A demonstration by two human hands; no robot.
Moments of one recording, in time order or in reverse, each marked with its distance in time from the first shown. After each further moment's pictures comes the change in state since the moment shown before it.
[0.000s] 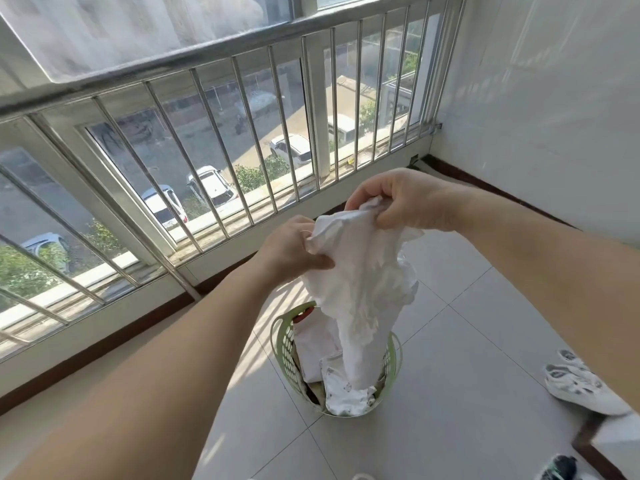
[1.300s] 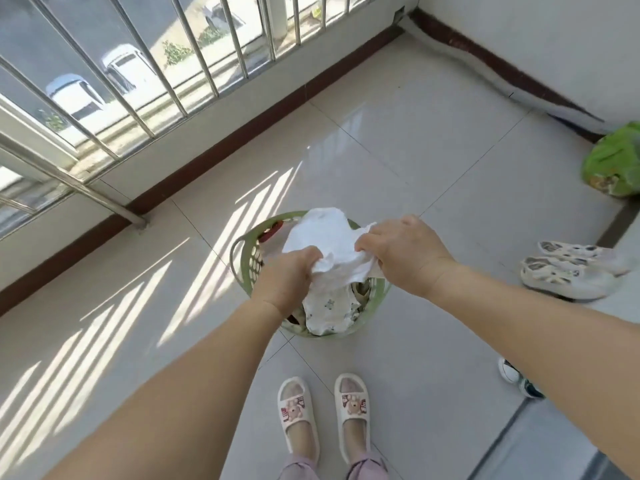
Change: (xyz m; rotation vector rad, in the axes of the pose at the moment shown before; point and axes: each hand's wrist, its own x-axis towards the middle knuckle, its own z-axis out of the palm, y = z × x) left_hand 0.034 -0.161 0.208 0.218 -0.257 0.052; right_hand 0.034 0.197 0.179 -0.788 -0.173 0.168
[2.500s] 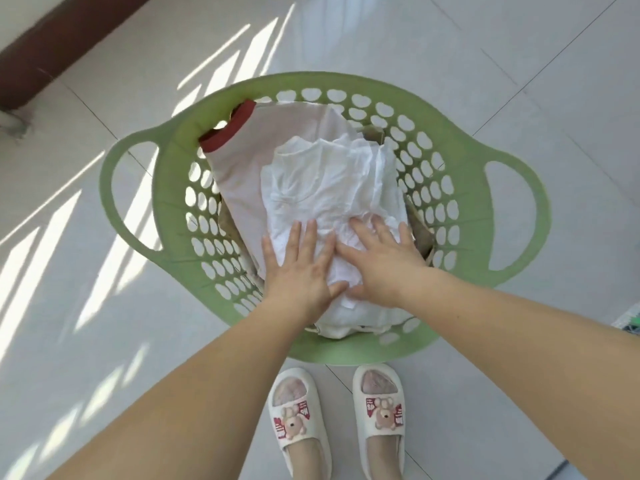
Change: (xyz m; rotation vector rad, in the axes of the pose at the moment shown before) left_hand 0.128 -0.172 0.308 0.330 -0.449 -0.084; right_hand 0.191 -0.012 0.365 0.186 -0.509 0.083
